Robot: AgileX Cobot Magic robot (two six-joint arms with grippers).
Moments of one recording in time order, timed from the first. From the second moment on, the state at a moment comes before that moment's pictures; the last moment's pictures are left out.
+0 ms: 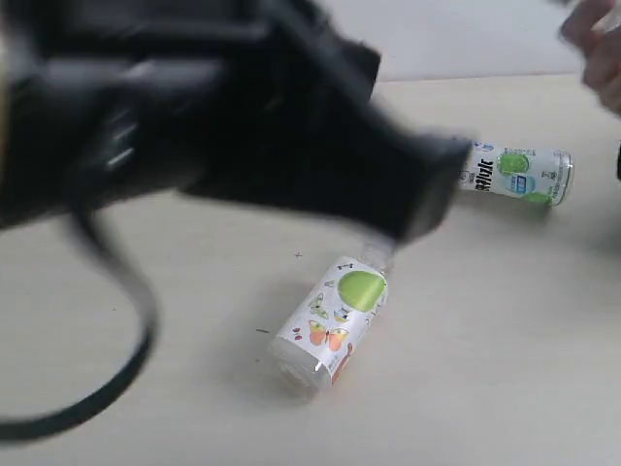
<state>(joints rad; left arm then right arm) -1.27 1.19 -1.02 1.05 0.61 -1.32 -0.08 0.01 0.00 0.16 0.09 0.04</state>
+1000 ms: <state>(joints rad) -1.28 0.46 -0.40 1.12 0.28 -1.36 -0.08 0.01 0.00 0.16 0.09 0.04</state>
